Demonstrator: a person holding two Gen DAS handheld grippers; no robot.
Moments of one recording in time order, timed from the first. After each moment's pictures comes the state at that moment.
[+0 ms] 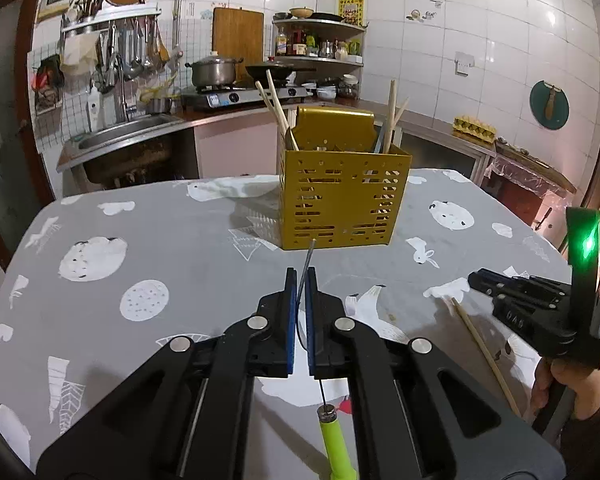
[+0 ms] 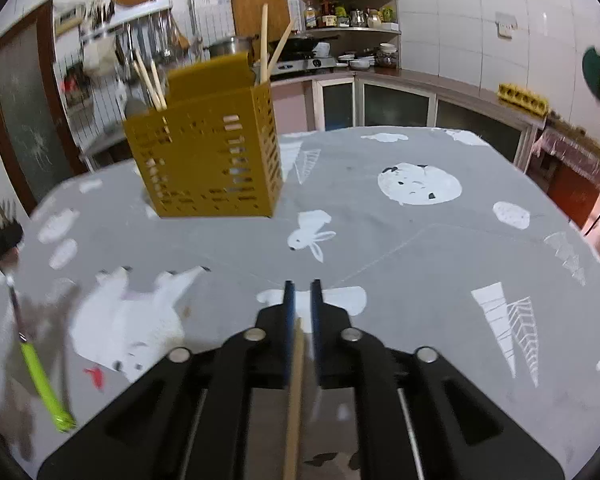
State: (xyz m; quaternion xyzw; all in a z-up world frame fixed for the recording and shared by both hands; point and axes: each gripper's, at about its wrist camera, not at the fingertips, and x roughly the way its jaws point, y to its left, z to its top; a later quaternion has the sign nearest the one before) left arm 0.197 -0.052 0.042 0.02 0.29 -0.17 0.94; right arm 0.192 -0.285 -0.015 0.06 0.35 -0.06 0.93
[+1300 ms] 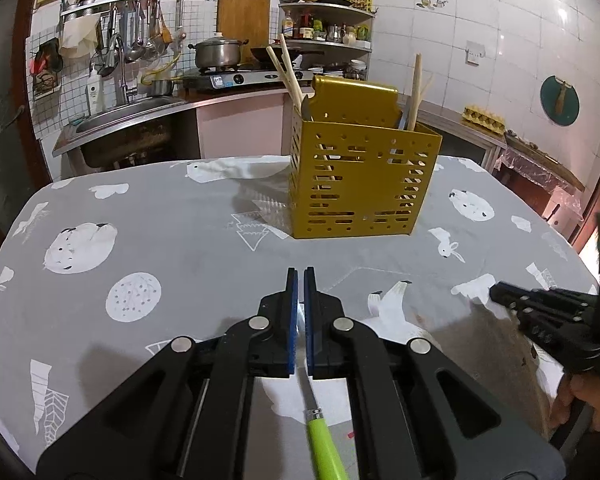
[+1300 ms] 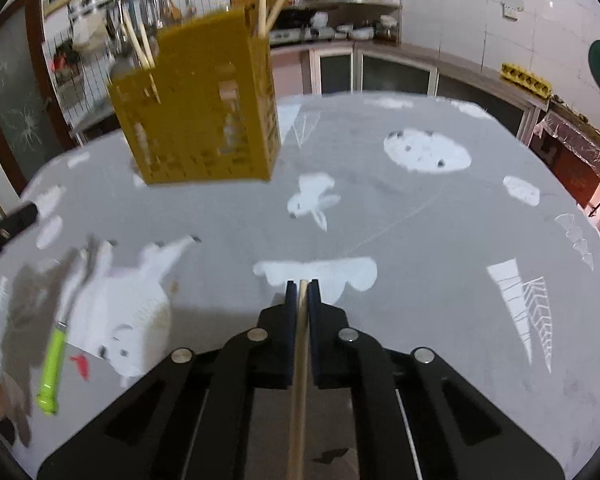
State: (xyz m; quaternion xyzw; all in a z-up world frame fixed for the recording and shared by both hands) left arm 0.228 -0.053 0.016 0.02 0.32 -0.16 0.93; right arm 0.193 -0.280 -0.023 0.08 0.38 -0.06 0.92
